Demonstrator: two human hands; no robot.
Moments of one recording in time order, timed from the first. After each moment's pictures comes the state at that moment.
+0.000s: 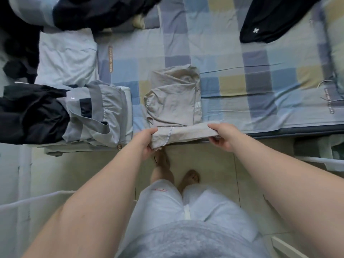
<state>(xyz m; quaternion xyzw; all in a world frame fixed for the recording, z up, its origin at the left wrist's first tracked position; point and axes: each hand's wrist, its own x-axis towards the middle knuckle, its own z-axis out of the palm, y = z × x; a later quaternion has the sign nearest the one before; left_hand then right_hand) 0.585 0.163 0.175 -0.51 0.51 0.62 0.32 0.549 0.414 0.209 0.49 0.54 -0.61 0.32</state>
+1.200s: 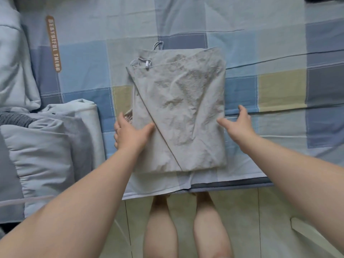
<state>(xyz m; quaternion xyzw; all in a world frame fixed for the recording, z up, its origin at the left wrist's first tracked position) 0.382 0.141 -0.093 -0.43 0.80 0.32 0.26 0.347 0.431 -0.102 0.34 0.81 -0.36 0.31</state>
